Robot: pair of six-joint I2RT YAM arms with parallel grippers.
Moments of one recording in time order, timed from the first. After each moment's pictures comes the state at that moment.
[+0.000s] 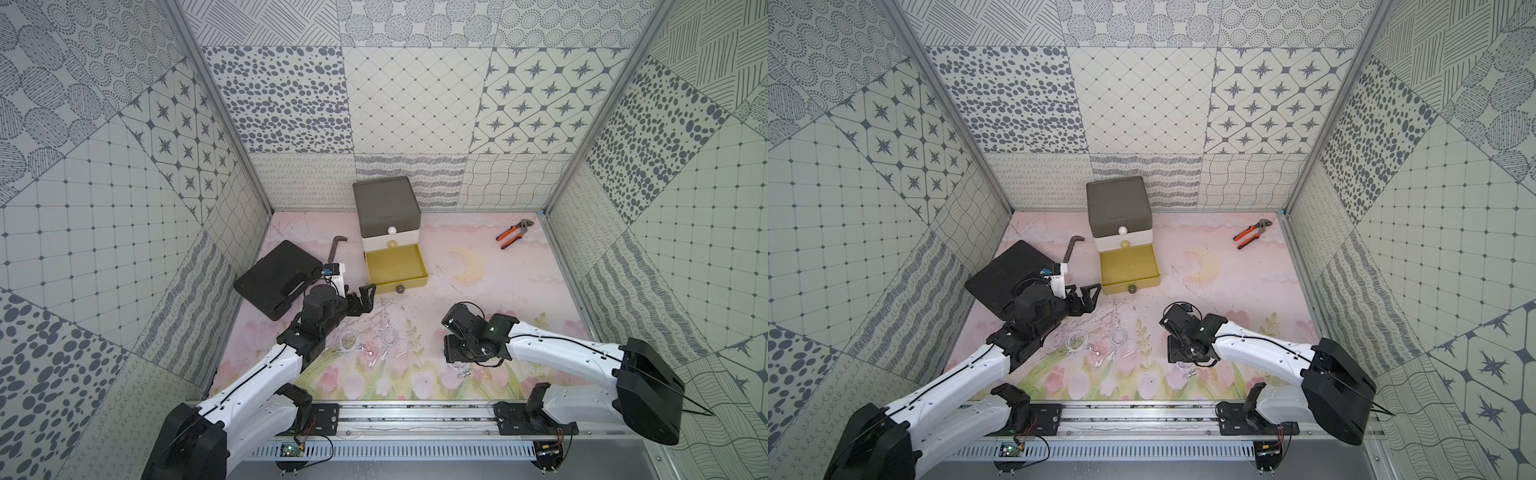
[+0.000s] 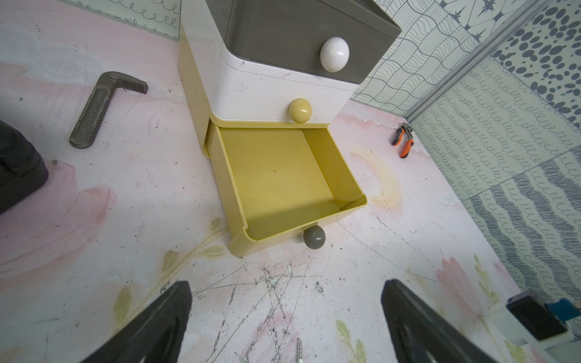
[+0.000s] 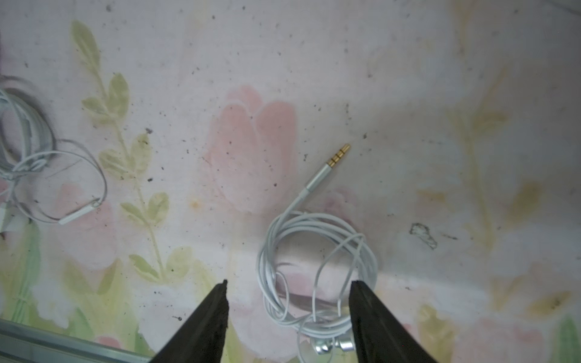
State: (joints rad) left arm -0.39 0.97 0.44 0.15 0.03 -0.45; right arm 0.94 1.31 0.71 -0.70 0.08 0.84
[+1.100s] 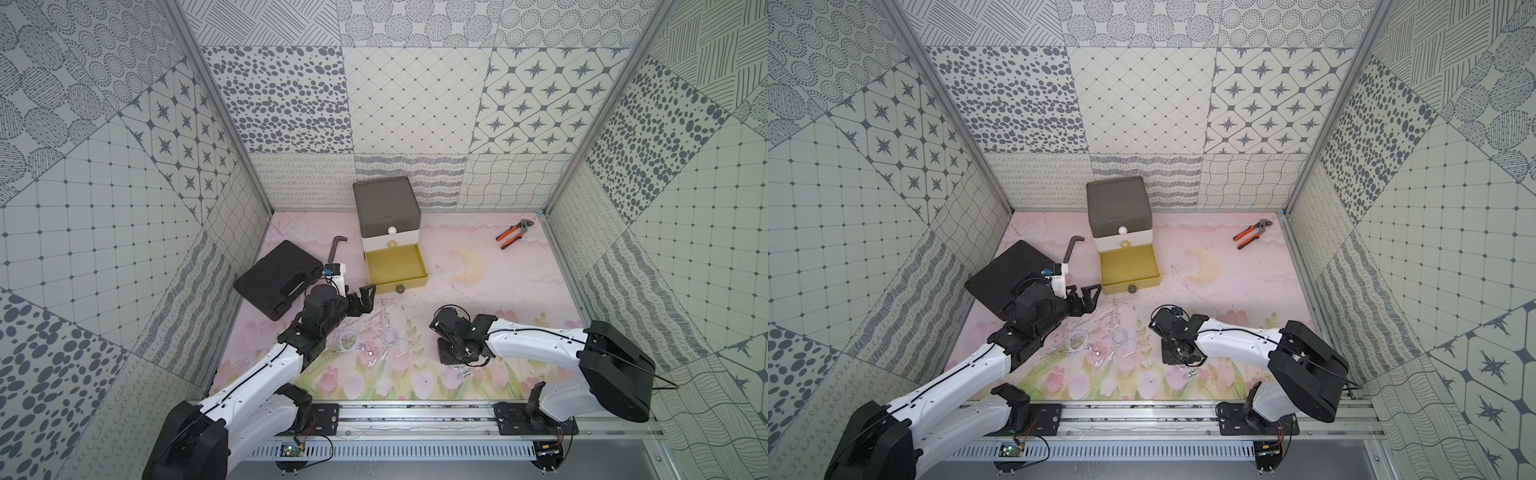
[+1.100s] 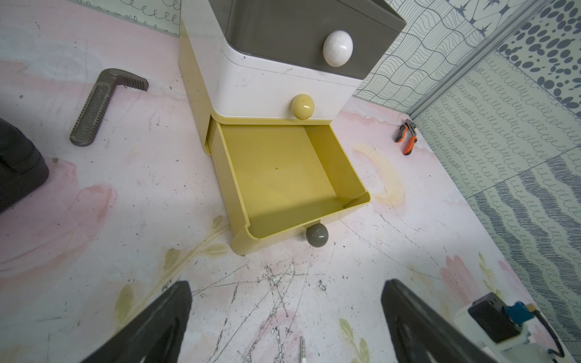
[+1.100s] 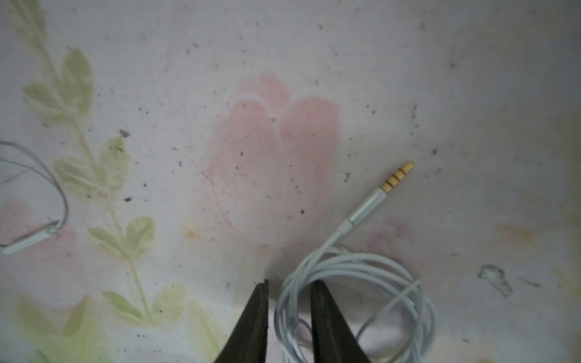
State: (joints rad) left arm -0.39 0.98 0.44 0.15 0.03 -0.44; right arm 0.97 1.45 0.73 -0.62 0.08 0.86
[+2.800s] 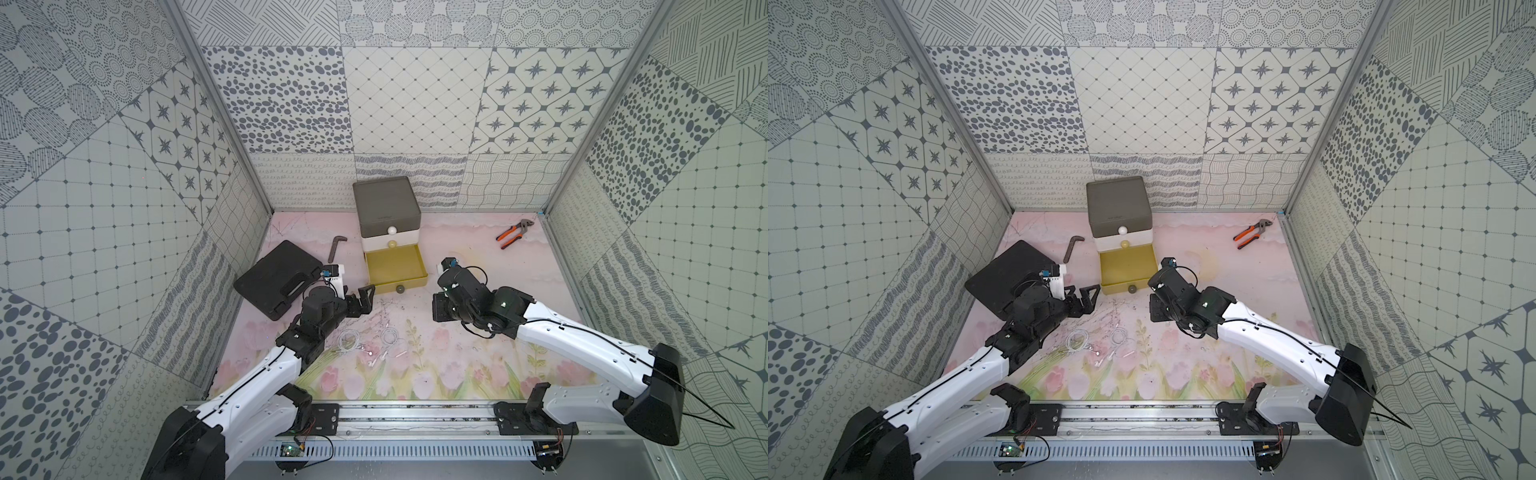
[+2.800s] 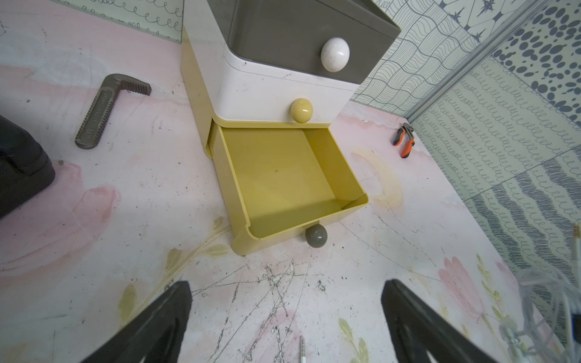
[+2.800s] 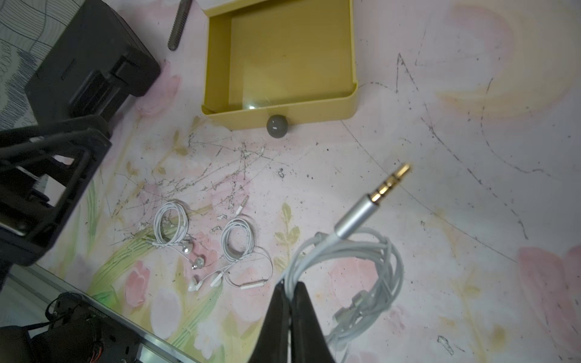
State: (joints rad) left arm -0.39 0.95 0.42 0.15 0.03 -0.44; right arm 0.91 1.30 1.12 -0.68 0.21 0.68
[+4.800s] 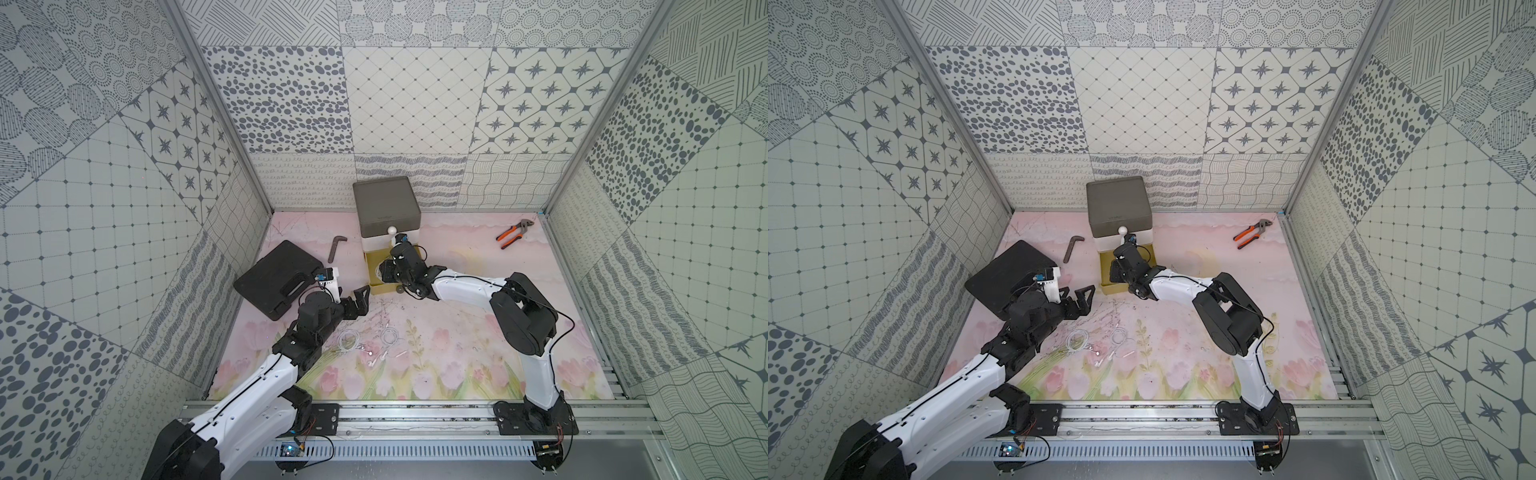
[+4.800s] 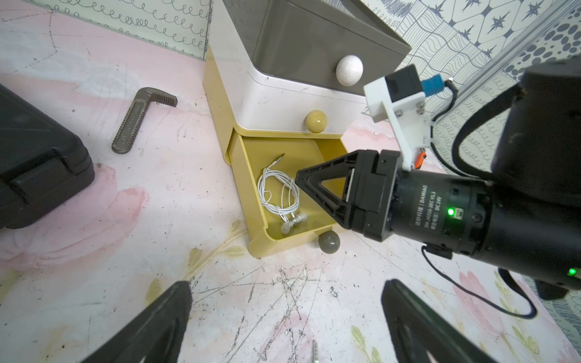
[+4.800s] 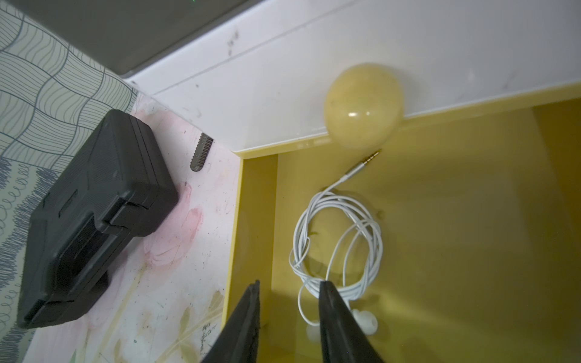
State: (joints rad) left arm -0.39 0.87 0.38 0.15 -0.04 -0.44; right arm 0.81 2.03 1.38 0.01 0.12 0.65
